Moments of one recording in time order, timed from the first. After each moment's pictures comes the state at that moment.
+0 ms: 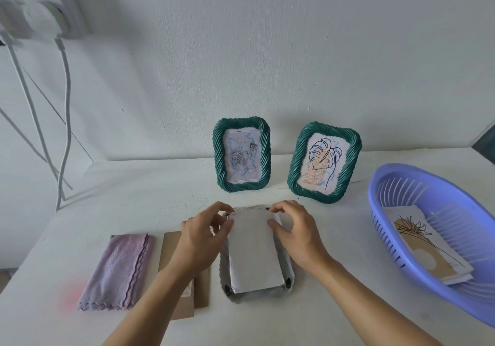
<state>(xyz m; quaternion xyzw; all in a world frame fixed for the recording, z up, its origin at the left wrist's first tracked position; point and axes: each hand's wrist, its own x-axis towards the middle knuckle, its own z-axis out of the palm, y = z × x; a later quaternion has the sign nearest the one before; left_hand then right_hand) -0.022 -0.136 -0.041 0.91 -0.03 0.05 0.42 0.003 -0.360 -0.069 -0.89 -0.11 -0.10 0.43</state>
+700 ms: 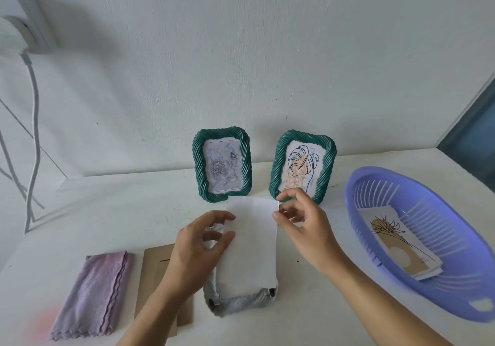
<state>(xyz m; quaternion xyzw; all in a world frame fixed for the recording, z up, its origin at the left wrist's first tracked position) -0.036 -0.163 -0.015 0.84 -0.05 0.05 0.54 -0.015 -0.391 -0.006 -0.83 -0.09 -0.09 0.55</state>
